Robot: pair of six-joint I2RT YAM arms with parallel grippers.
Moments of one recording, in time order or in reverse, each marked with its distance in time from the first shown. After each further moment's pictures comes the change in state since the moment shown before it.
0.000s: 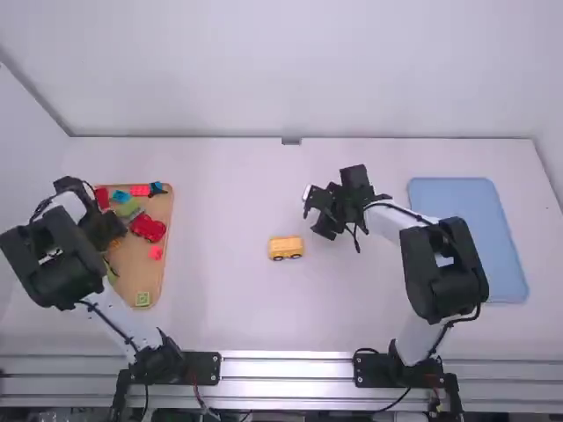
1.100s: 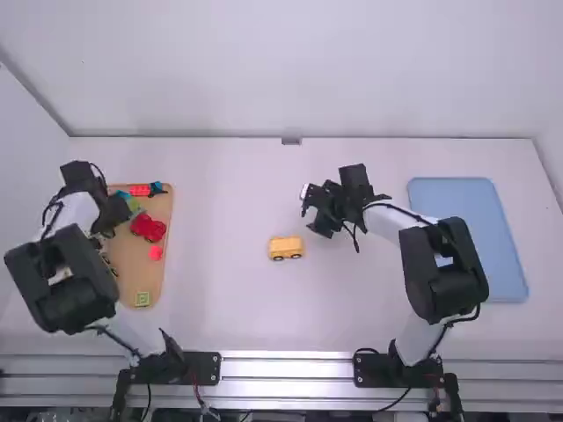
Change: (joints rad) left arm -0.119 -0.229 -0.115 0.161 0.005 0.022; right arm 0.003 0.000 0.000 0.048 -0.072 0.005
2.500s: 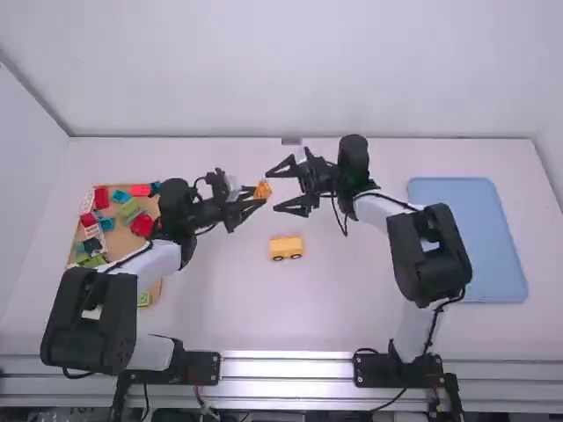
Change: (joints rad) left arm -0.612 -0.269 -0.576 1.249 1.006 0.255; right arm 0.022 0.118 0.133 0.859 -1.074 0.888
